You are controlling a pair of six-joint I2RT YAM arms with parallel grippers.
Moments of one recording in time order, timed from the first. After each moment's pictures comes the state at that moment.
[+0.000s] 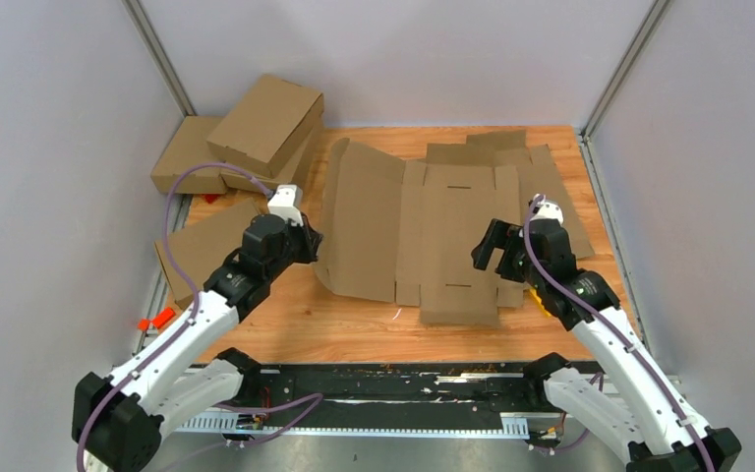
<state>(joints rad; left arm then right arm) -0.51 0.93 0.64 -0.13 -0.09 -0.39 0.42 0.78 0.81 -0.69 0.16 0.57</state>
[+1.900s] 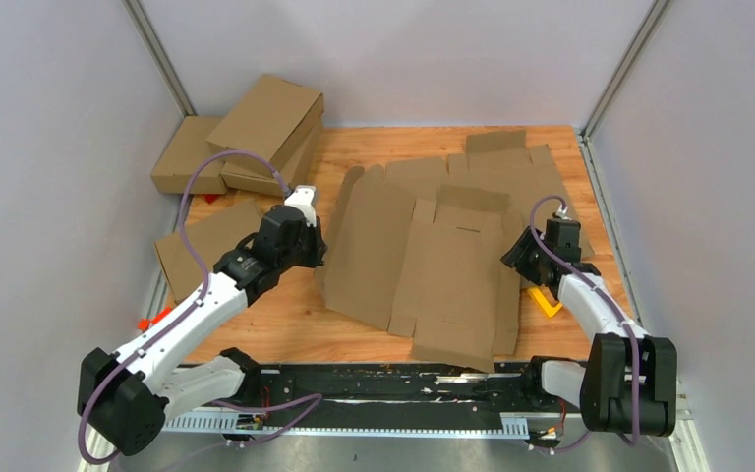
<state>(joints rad) -0.57 1.03 0.79 -0.38 -0.09 -0.38 -0.06 1.19 0.56 -0.22 -0.11 0.52</state>
